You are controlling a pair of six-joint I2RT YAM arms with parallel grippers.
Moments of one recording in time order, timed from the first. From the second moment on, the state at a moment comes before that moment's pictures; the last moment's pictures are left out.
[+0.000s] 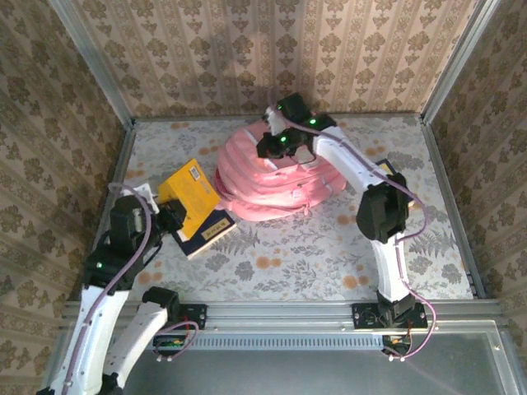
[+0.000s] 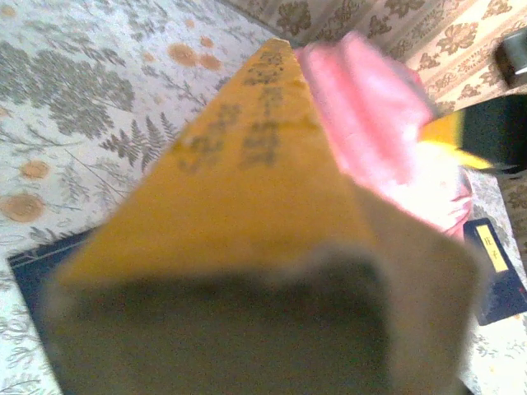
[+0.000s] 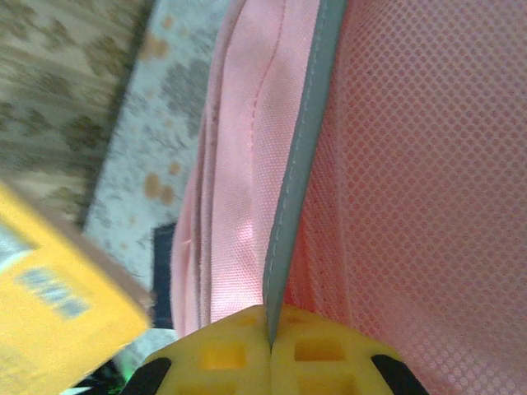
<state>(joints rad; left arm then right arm) -0.30 0.61 0.88 -0.82 0.08 -0.63 0.46 2.09 2.07 -0.84 -0.54 0.36</state>
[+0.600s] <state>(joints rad) -0.16 0.93 0.62 -0.12 0.47 -0.97 0.26 1.89 1.84 -0.53 -0.92 0.63</state>
